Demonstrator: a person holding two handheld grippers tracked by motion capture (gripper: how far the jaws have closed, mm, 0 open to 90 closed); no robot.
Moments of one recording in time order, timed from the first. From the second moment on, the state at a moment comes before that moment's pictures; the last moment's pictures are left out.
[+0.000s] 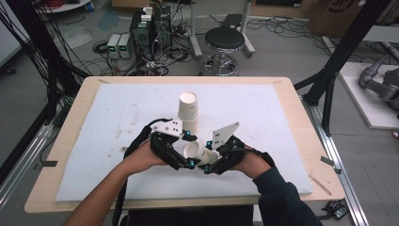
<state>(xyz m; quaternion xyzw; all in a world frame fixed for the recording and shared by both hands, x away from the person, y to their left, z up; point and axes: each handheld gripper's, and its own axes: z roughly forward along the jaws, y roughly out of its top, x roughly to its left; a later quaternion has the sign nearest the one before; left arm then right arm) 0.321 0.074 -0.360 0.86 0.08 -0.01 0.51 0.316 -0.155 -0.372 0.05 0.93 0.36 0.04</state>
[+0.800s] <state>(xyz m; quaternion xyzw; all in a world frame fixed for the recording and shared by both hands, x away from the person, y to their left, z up) 0.322 0.066 -0.369 0.88 0.04 -0.03 0.46 0.311 -0.146 -0.379 0.02 0.95 0.30 0.04</state>
